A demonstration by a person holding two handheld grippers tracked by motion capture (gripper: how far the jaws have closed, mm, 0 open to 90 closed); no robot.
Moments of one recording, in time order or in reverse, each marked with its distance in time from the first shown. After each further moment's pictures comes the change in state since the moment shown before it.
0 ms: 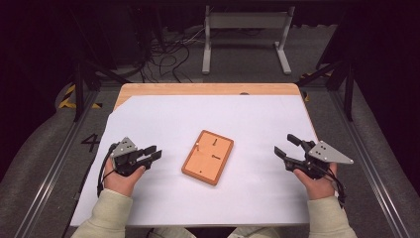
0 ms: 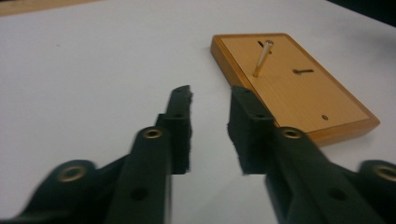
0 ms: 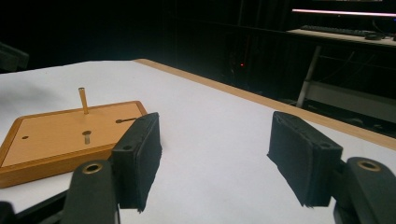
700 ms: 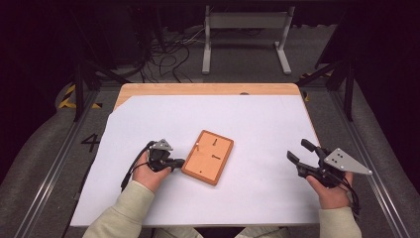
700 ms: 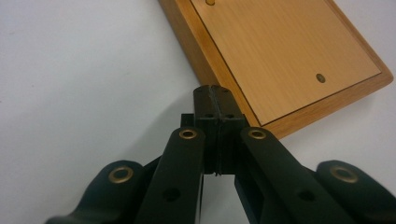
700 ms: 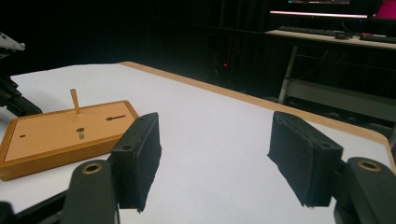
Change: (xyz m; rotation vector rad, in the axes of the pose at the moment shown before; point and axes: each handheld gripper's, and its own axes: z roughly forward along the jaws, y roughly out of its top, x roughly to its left) left arm -0.020 0.006 0.072 0.312 -0.155 -0.016; right arm -0.001 0.001 -0.036 -0.006 -0.069 0.018
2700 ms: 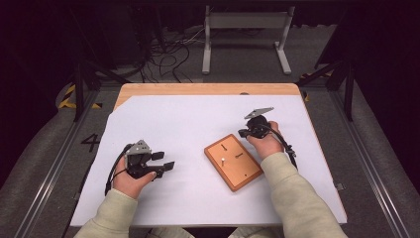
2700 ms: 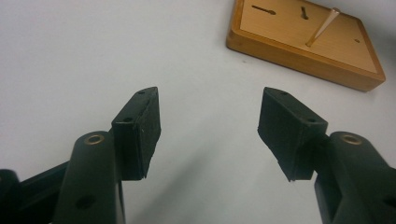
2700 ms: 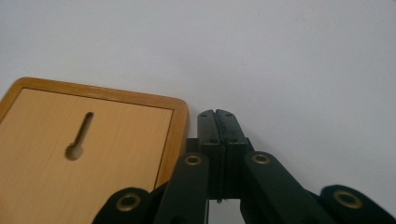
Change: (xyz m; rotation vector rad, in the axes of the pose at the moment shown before) left arm -0.002 -0.021 -0.055 -0.185 0.078 -0.008; right arm 0.028 0.016 0.215 0.661 0.157 0.017
